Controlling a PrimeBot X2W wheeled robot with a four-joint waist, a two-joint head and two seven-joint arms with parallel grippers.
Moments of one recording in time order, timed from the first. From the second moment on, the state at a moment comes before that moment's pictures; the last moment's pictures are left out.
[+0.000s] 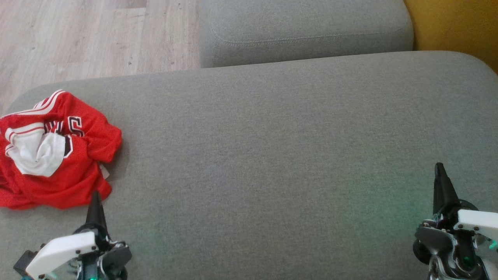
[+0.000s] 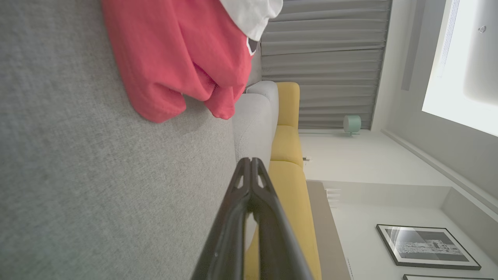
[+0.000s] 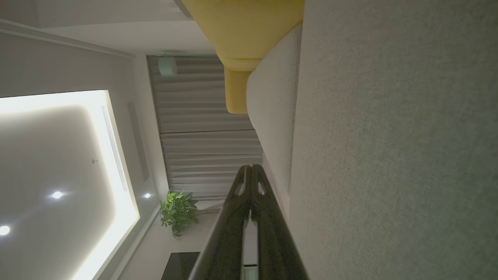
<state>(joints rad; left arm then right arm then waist) -0.06 0.05 0.07 0.28 -1.60 -0.12 0.11 -0.06 -0.05 -0.13 0.28 1.60 0.13 0.11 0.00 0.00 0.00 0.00</state>
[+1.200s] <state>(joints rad) 0.01 0.04 0.03 0.32 -1.39 -0.09 0.05 0.01 -0.04 -0.10 0.33 1.39 0.13 0.06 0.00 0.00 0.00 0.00</state>
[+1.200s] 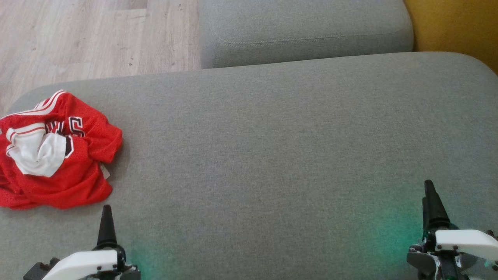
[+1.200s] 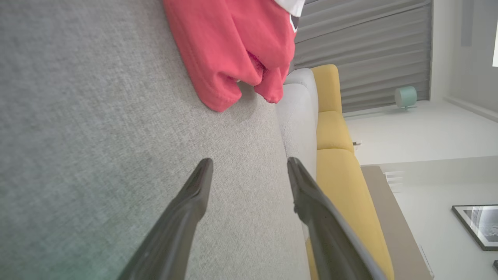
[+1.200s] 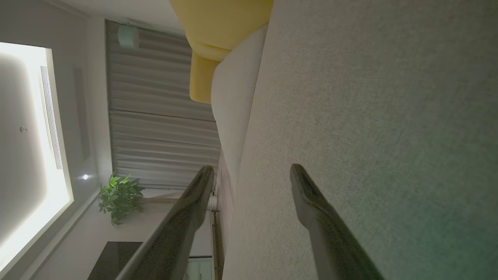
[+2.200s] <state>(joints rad) 0.01 0.05 -0.05 0.27 -1.00 -0.04 -0.03 0.01 -0.04 -0.03 0.30 1.03 0.13 0.00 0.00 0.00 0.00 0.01</state>
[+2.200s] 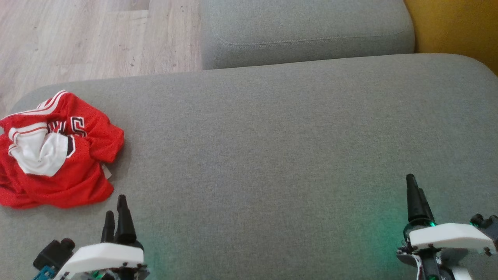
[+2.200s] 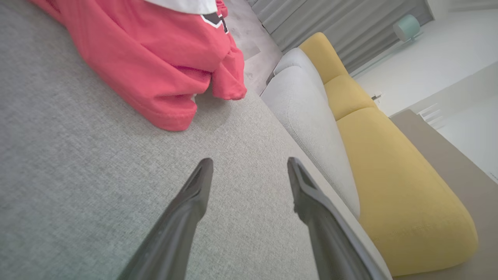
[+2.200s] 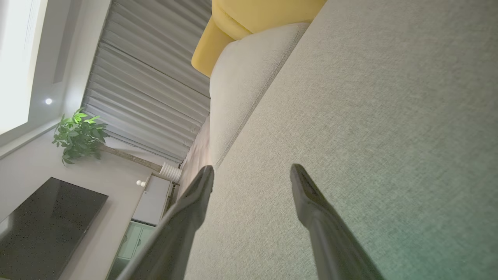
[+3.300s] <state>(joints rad) 0.03 0.08 -0.12 0.25 -0.60 0.03 -0.13 0.01 -0.04 0.02 0.26 0.65 0.13 -0.04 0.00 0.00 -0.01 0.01</state>
